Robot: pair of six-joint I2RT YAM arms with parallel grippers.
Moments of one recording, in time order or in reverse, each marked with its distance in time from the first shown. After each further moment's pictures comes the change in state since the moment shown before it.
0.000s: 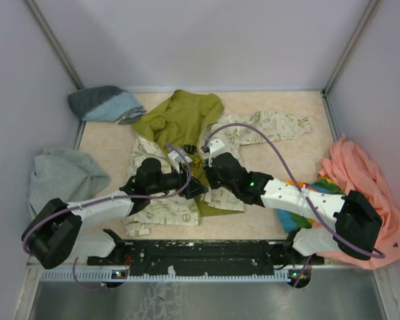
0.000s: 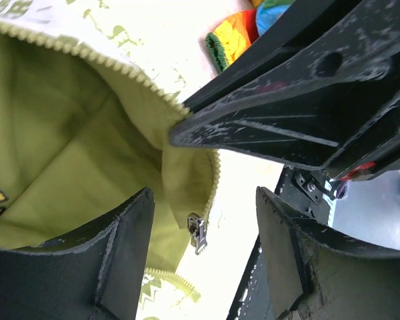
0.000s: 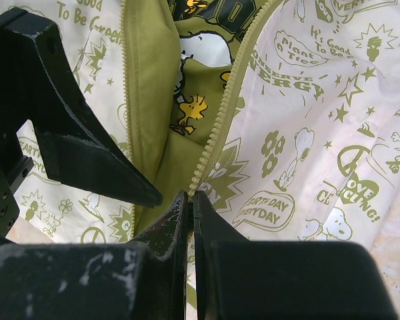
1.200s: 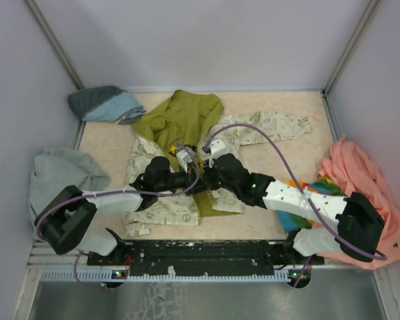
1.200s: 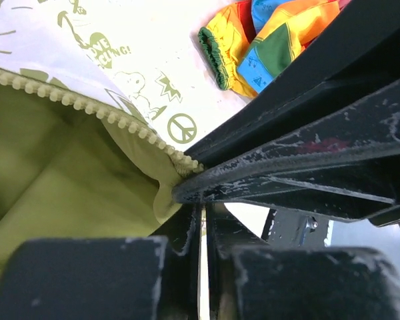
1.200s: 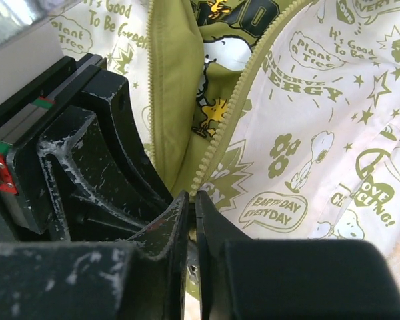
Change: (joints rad) left arm -0.035 0.157 0.059 0.089 0.029 -0.011; right arm 0.000 -0.019 -0.028 0.048 -0.054 0.031
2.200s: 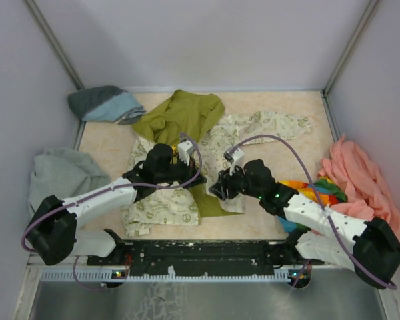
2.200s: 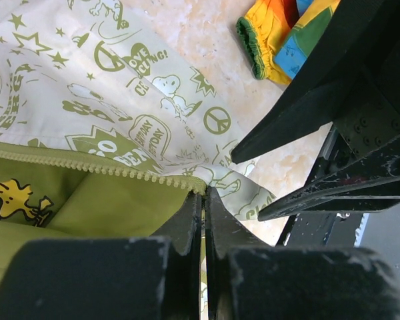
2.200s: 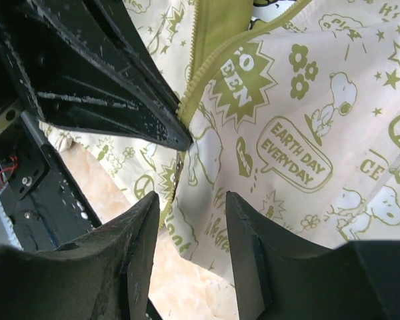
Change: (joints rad) left arm -0.001 -0.113 0.213 -0.490 -0.099 0.206; right arm -0.190 -0.264 -0.280 0.128 -0.425 0.003
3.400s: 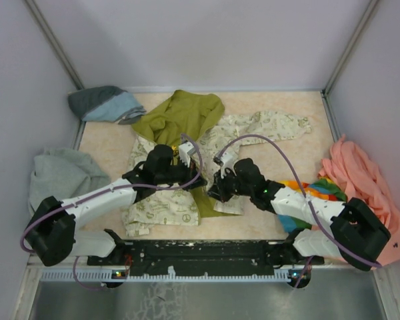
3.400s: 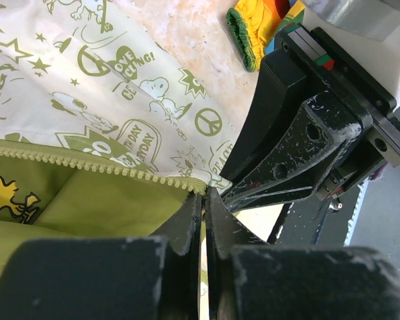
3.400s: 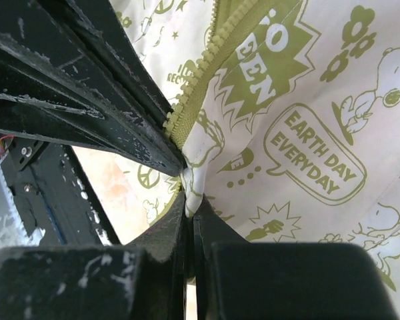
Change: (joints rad) left arm -0.013 -0.011 0.000 -0.029 0.016 -0.003; right arm 0.000 0.211 0.010 0.099 -0.128 -0.010
